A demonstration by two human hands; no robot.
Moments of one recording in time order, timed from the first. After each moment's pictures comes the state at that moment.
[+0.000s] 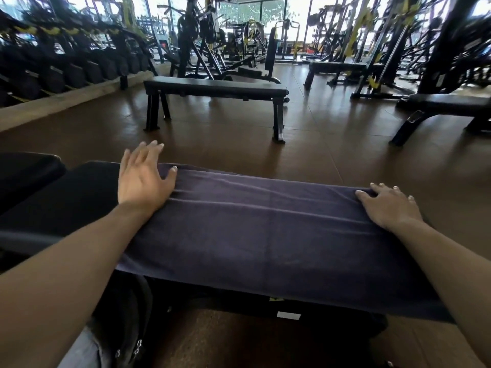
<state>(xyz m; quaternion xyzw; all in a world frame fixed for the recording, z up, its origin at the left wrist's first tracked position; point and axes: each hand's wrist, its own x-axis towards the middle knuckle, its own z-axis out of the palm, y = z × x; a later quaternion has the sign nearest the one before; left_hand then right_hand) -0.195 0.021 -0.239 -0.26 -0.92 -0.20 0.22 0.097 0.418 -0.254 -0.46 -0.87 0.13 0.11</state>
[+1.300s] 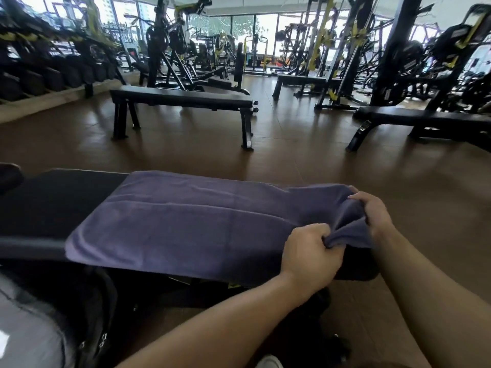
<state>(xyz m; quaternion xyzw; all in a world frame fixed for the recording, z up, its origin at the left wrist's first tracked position) 0.149 0.209 -0.244 -0.50 -0.67 -0.55 -0.08 0.195 0.381 -0.204 -0.38 -0.53 0.70 0.30</state>
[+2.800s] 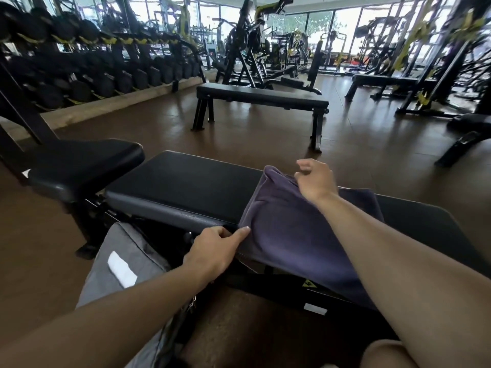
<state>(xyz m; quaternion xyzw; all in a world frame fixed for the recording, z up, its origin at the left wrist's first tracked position) -0.015 -0.045 -0.270 -0.06 -0.87 -0.47 -0.15 -0.036 0.222 -0.215 -0.27 -0.86 0.36 0.25</state>
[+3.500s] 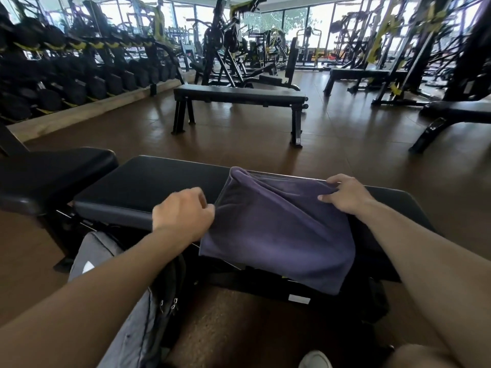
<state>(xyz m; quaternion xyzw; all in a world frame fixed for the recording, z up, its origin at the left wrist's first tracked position) -0.021 -0.022 -0.194 -0.16 -0.97 -0.15 0.05 0.066 0.325 -0.226 -0.36 -0.87 0.32 0.10</state>
